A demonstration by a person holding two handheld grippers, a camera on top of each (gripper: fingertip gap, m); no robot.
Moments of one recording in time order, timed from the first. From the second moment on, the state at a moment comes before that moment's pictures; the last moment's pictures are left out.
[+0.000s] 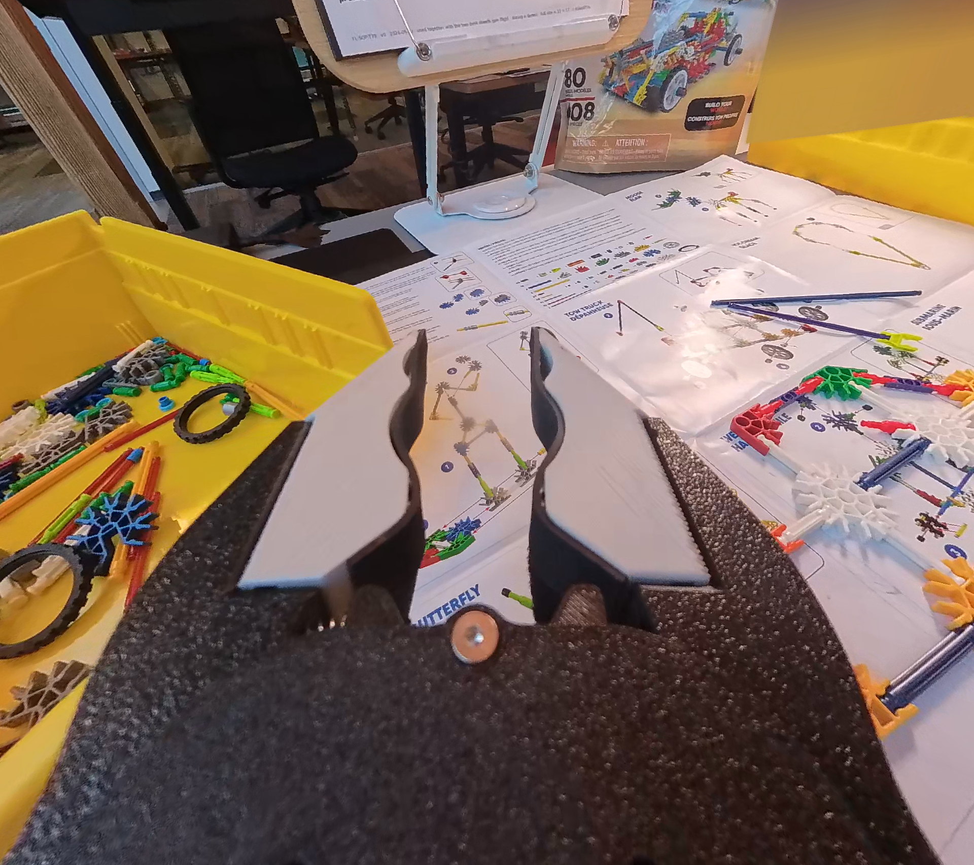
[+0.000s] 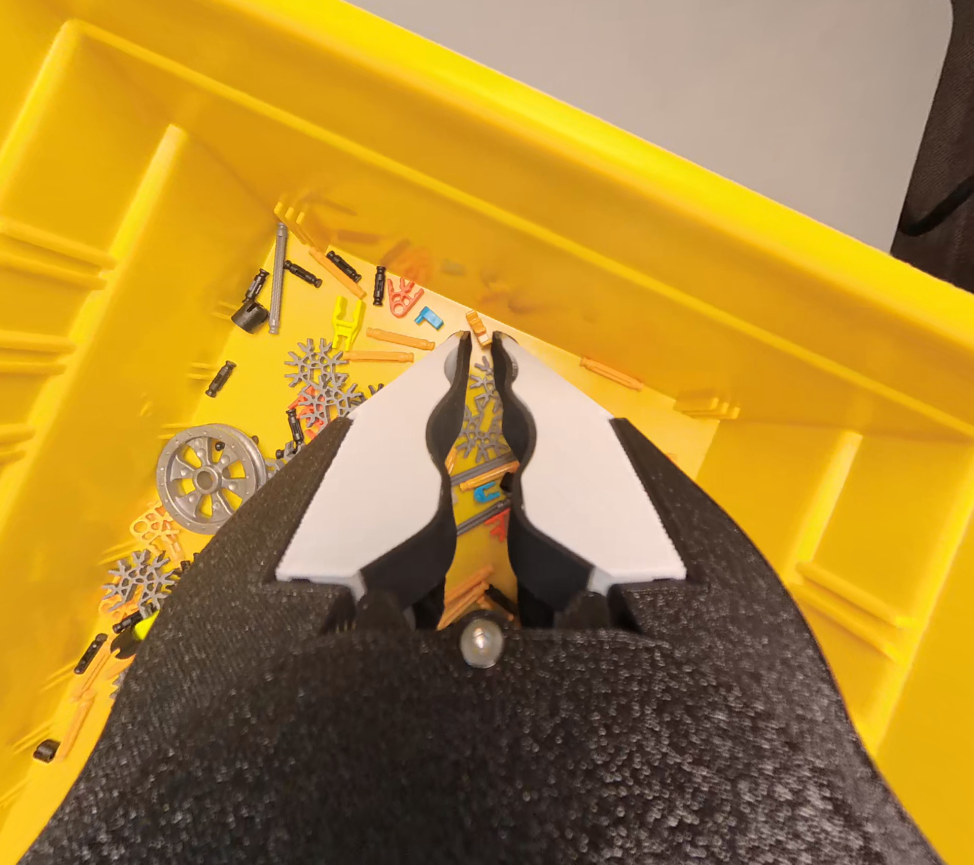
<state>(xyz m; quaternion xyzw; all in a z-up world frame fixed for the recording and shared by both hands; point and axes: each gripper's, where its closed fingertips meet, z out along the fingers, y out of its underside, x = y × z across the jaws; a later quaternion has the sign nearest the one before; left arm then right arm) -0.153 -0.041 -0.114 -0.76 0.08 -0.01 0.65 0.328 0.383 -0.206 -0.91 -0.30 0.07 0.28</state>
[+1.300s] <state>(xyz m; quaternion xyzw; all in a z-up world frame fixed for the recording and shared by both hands) -0.154 -0.037 -0.120 -0.77 0.08 0.00 0.64 0.339 0.308 -0.126 -0.85 -0.38 0.10 0.35</state>
